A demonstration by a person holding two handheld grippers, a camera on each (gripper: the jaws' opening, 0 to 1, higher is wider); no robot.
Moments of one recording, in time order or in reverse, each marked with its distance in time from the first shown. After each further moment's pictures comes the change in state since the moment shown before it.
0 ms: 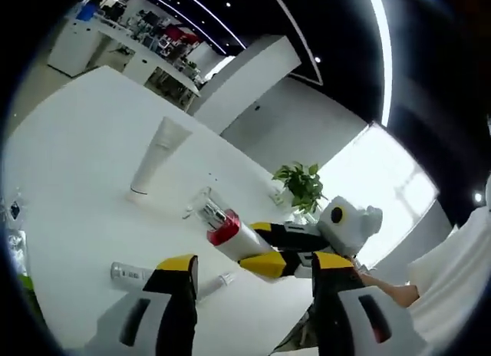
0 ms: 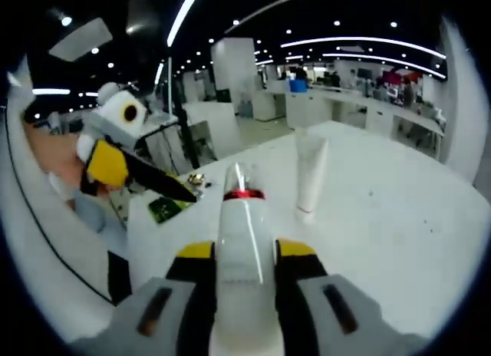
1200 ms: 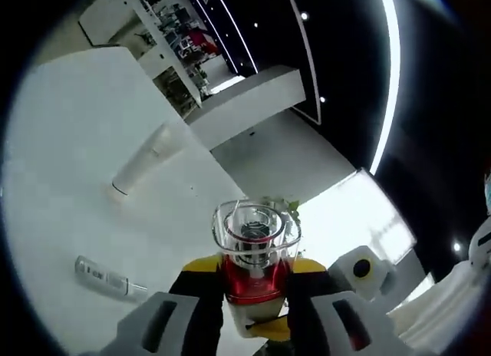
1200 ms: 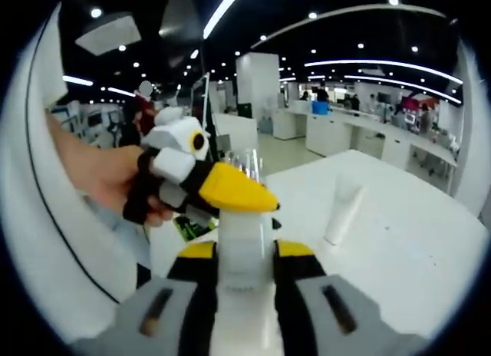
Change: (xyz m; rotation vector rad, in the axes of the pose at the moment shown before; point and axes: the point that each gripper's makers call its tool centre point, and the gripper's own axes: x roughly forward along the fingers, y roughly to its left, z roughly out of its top) left arm 0.009 -0.021 0.028 -0.163 -0.133 -0.124; right arm -0.006 0.059 0.038 -0.117 -0.067 0.074
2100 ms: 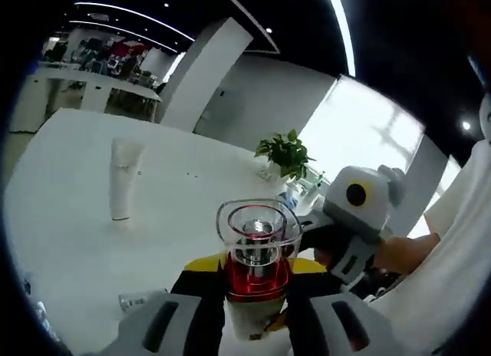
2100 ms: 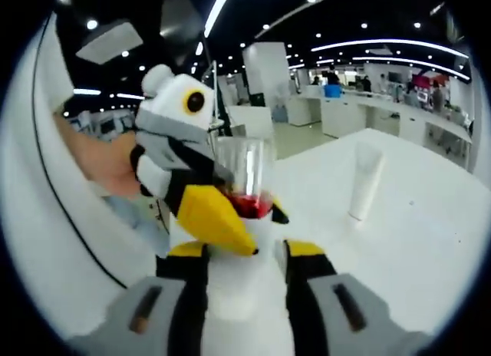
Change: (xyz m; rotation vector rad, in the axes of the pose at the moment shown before) left arm -0.004 0.013 -0.052 0.534 0.330 0.078; right arm 0.002 0.017 -0.040 0.103 0.054 0.126
